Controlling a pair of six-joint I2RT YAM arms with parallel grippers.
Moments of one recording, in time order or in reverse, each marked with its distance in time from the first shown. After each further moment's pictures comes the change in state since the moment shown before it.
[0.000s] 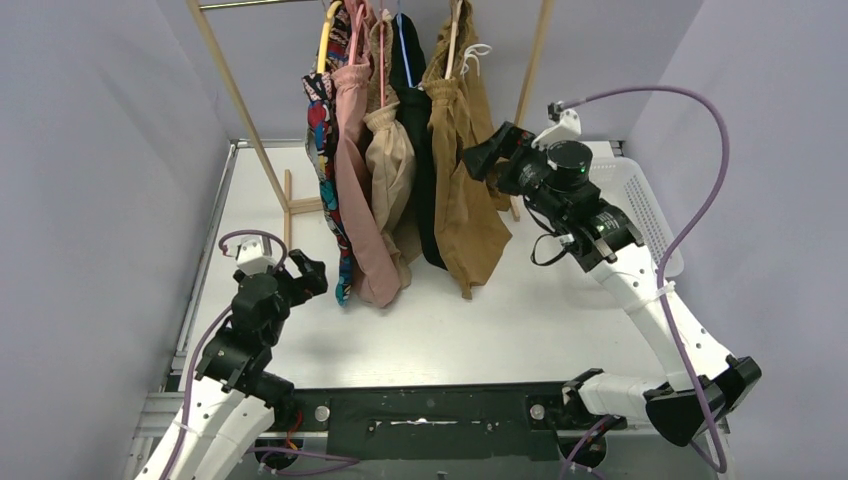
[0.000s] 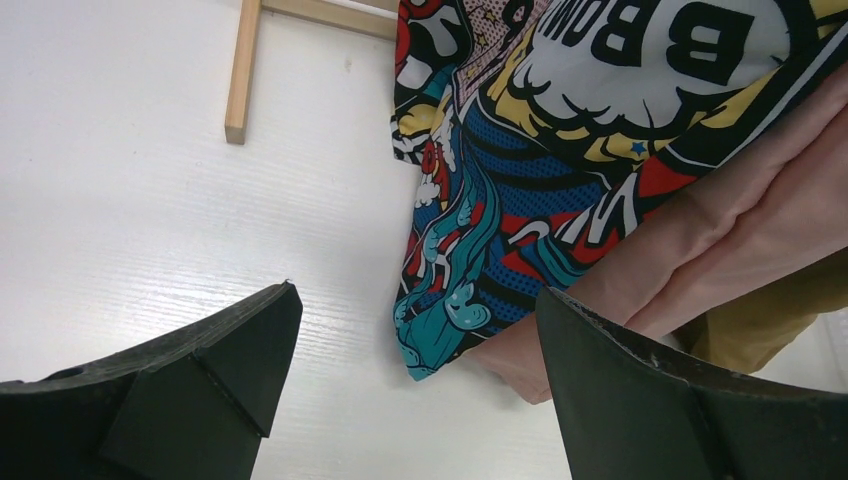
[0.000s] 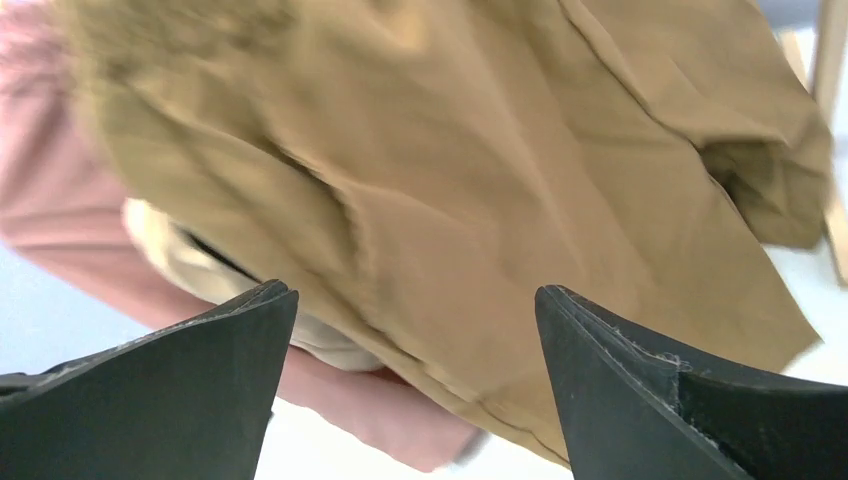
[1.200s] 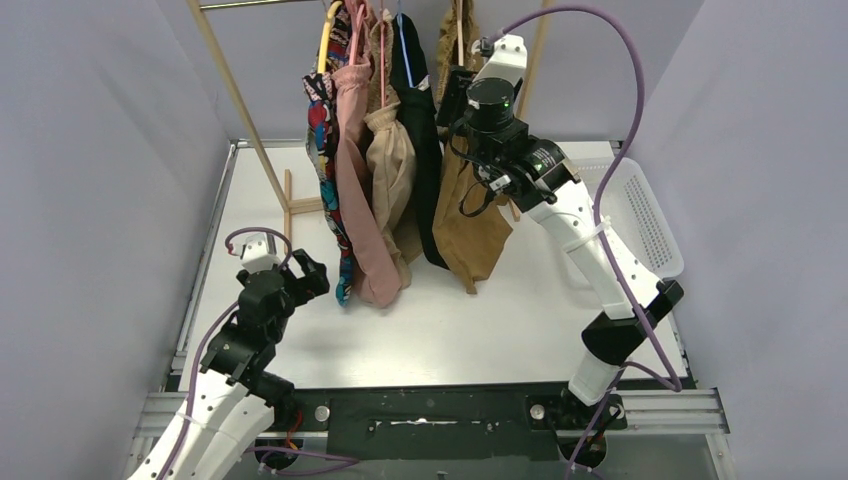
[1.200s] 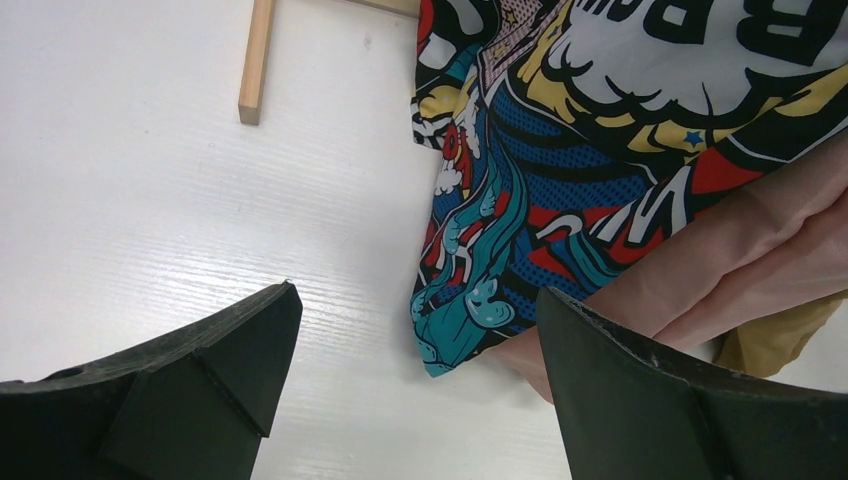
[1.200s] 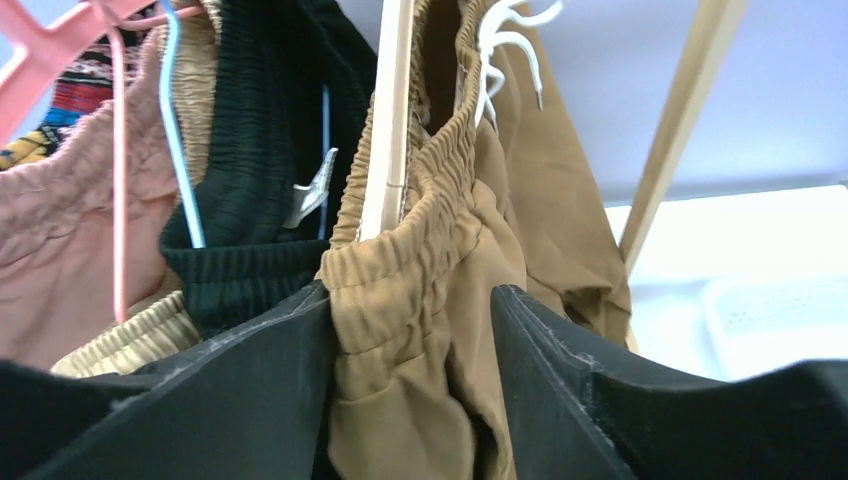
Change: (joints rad) left arm -0.010 0.034 -0.011 0.000 -0.029 -0.011; right arm 0.230 0.515 0.826 -0.223 0.583 -0.341
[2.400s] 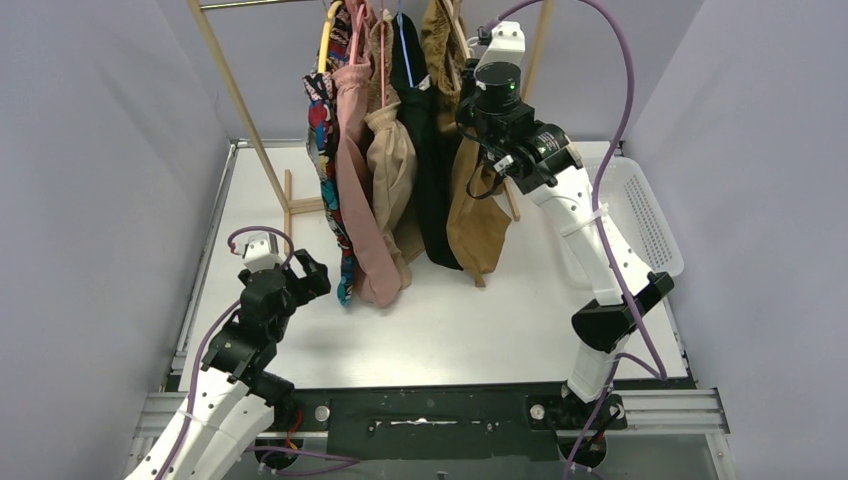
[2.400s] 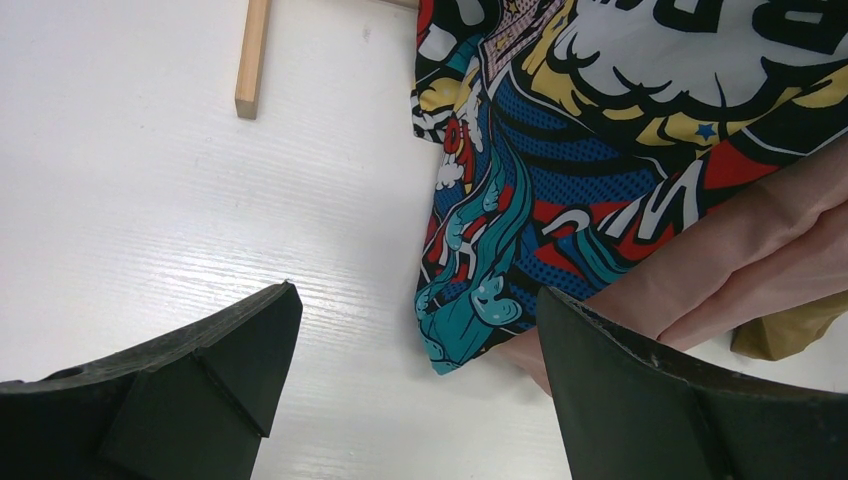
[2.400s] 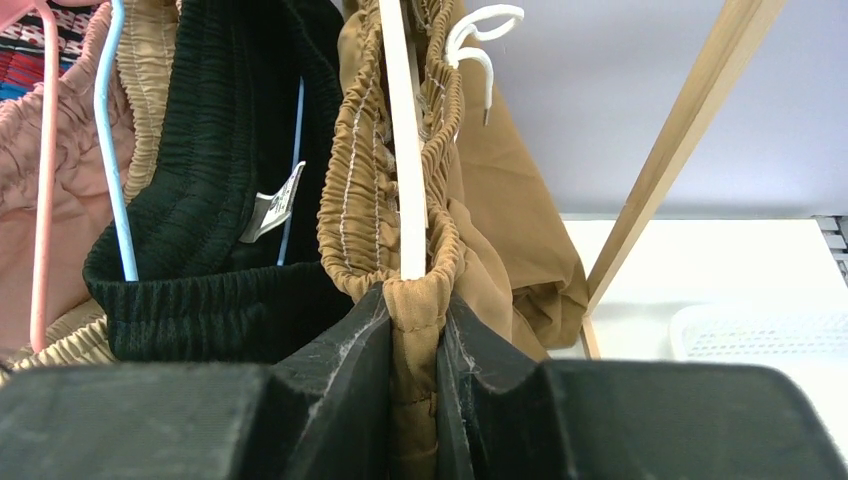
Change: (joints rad) left arm -0.004 0.017 0.000 0.000 0.003 0.000; right arm -0.080 0.081 0.119 -0.094 -0.106 -0.089
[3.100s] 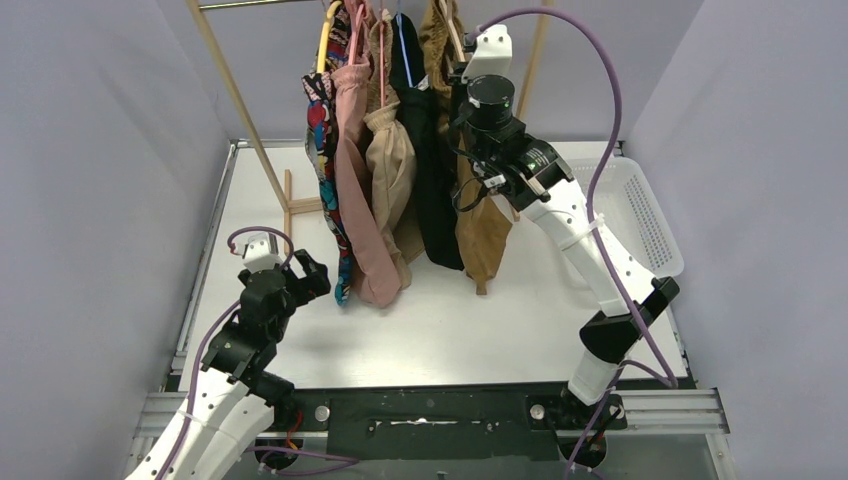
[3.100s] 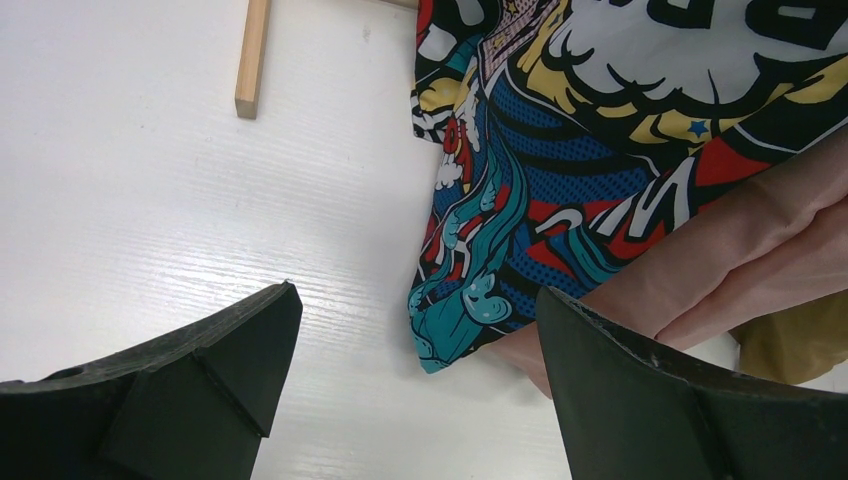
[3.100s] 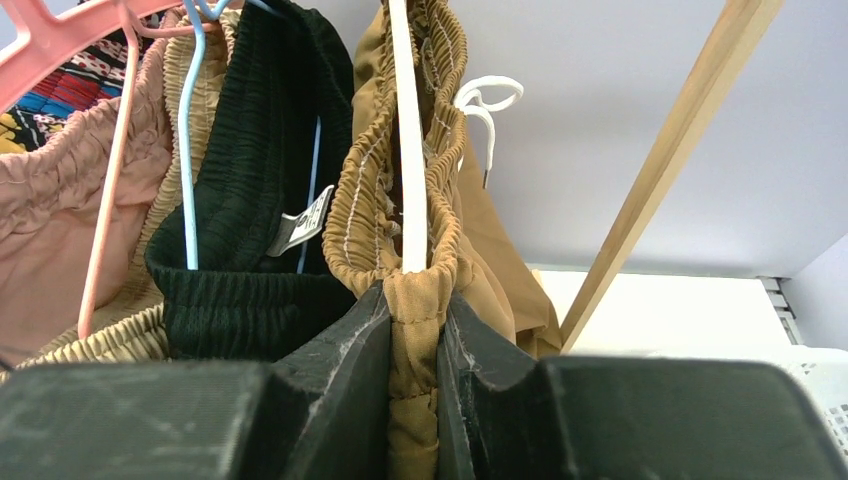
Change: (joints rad) left arm 0.000 -0.003 -0.002 0.000 0.000 0.000; right arm 0.080 -0.065 -0.135 0.223 0.108 -0.157
